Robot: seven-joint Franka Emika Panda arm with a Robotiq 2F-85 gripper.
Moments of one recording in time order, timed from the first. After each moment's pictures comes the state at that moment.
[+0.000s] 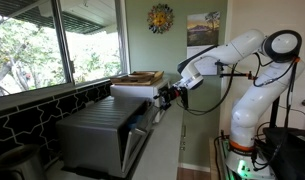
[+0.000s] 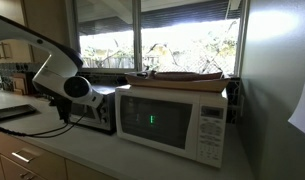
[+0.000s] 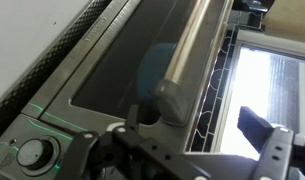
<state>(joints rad) -0.19 -0.57 -0.04 -2.75 1.49 2.07 -0.74</state>
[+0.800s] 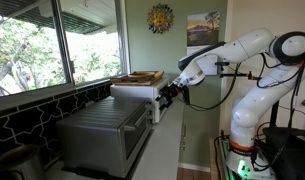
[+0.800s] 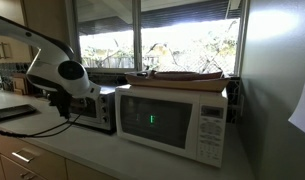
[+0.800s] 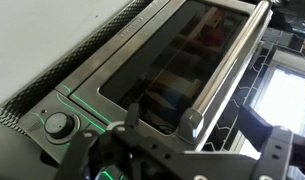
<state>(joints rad) -0.19 -0.65 0.01 -2.74 1.27 2.18 -0.67</state>
